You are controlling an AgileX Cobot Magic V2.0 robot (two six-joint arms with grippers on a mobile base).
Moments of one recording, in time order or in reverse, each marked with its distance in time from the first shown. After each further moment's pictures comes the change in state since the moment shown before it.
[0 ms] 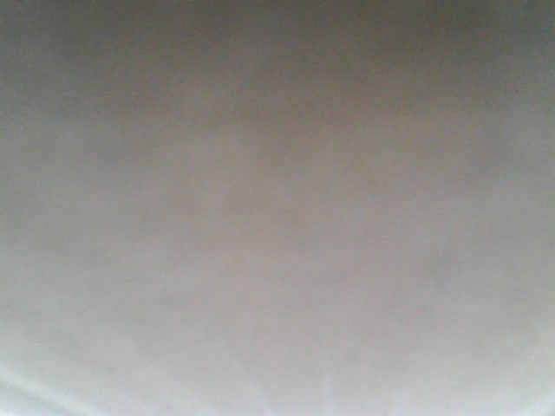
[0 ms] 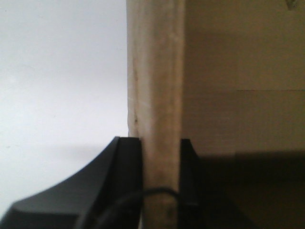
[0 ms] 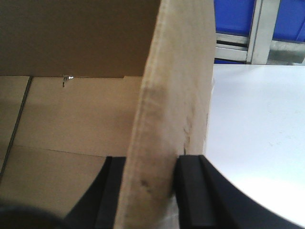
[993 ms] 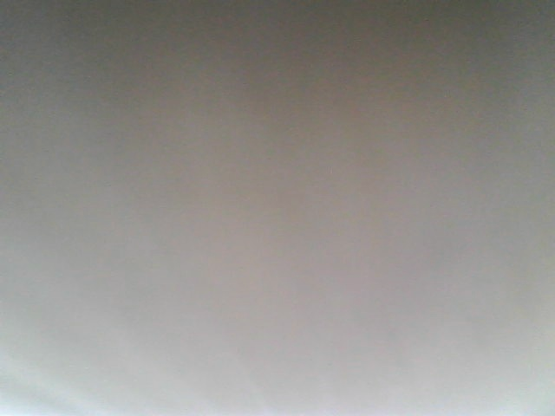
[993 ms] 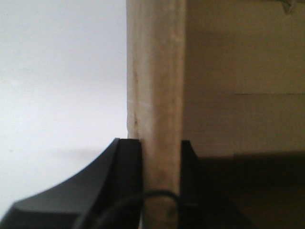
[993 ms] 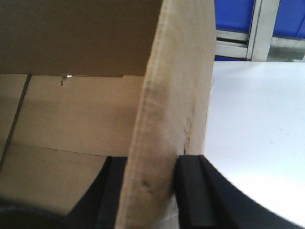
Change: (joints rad) left arm 0.000 0.037 -0.051 0.011 0.012 0.000; right arm 0.000 0.043 -0.016 0.000 0.007 0.000
